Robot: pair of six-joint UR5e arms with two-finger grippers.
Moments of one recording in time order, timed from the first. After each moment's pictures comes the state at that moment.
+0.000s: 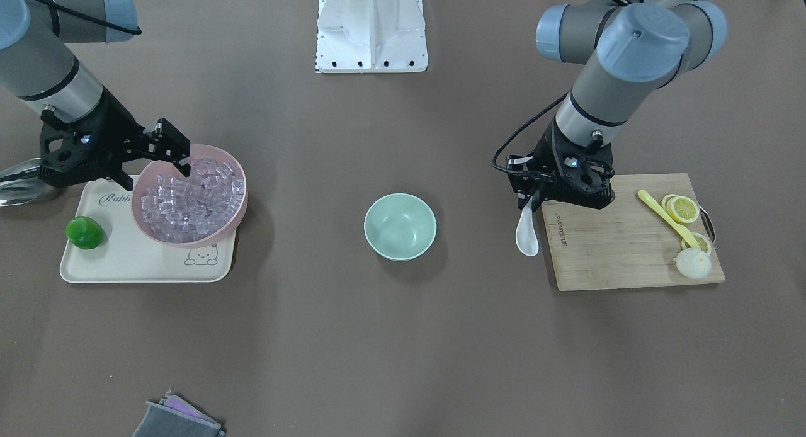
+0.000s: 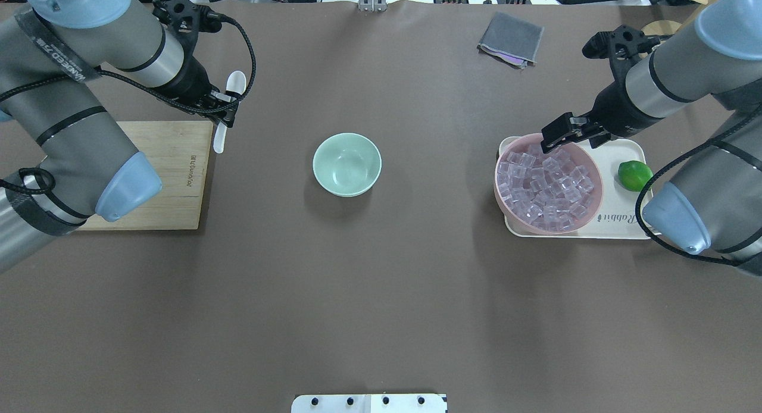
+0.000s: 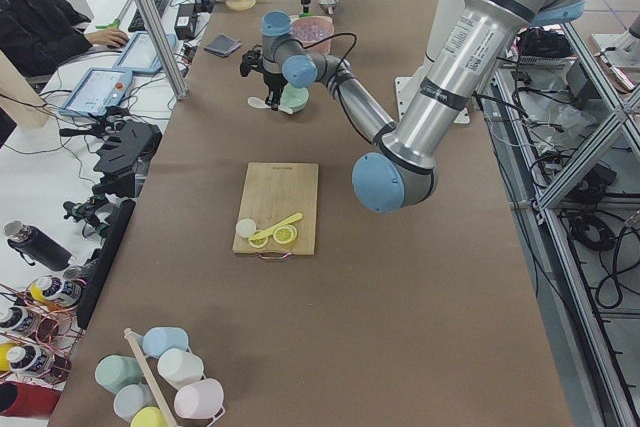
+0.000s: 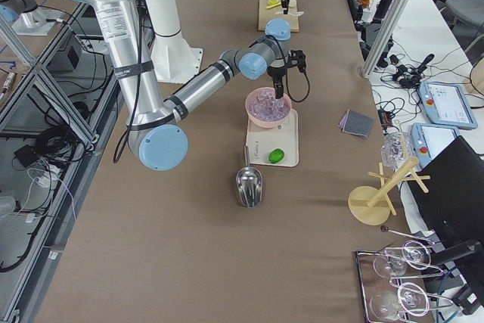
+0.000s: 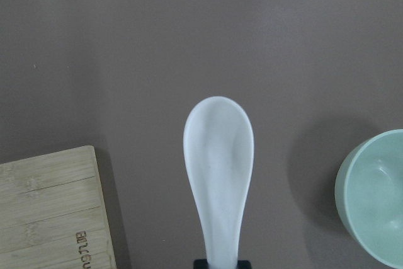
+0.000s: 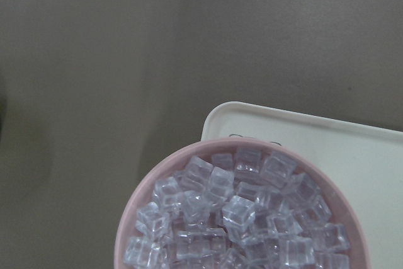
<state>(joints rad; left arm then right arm) -0.88 -2.11 -1.76 -1.64 -2.11 -0.78 0.91 -1.29 1.93 -1.41 2.19 0.77</state>
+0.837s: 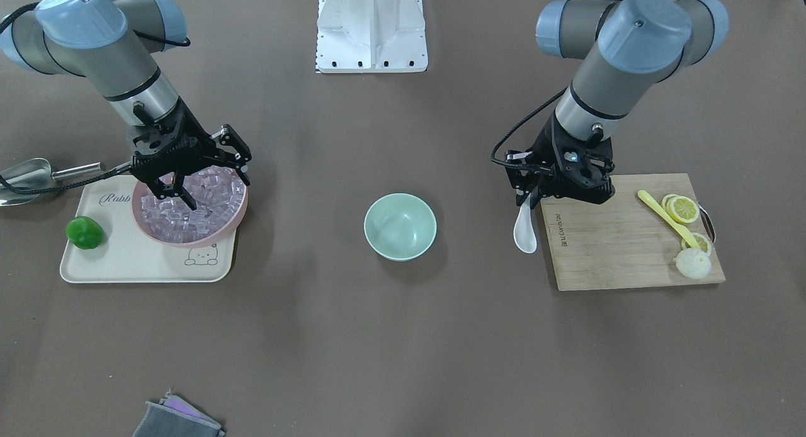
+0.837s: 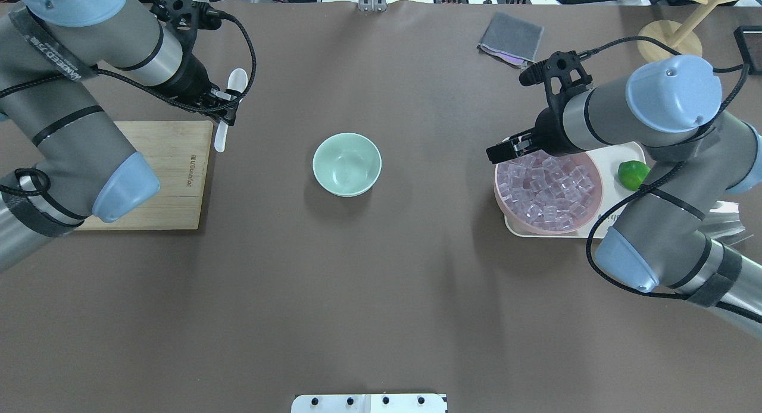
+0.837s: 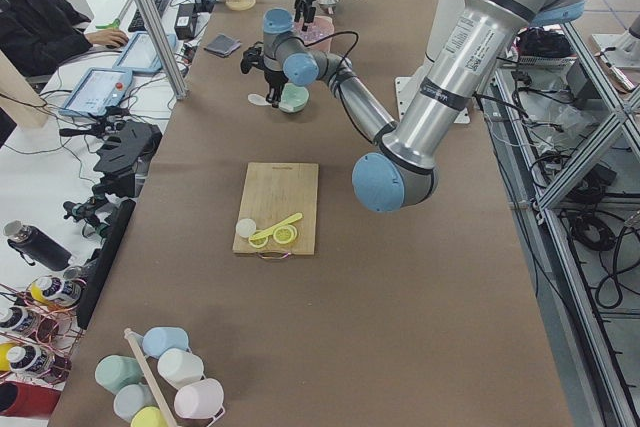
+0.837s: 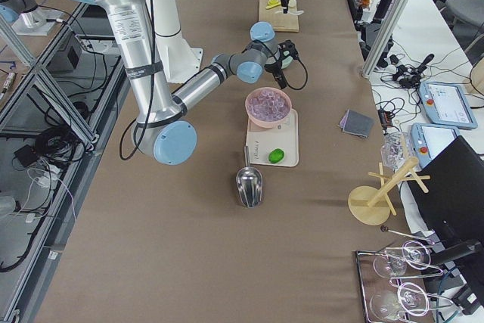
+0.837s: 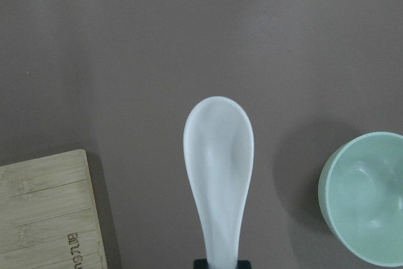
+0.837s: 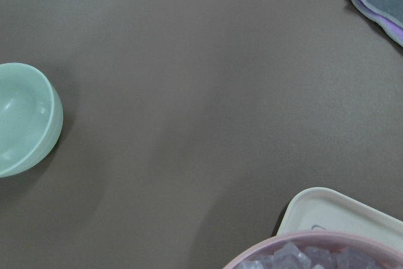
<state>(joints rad) -0.88 -2.11 -1.77 -1.65 -2.11 -0.78 0.77 -1.26 1.86 -1.13 1.93 0.68</state>
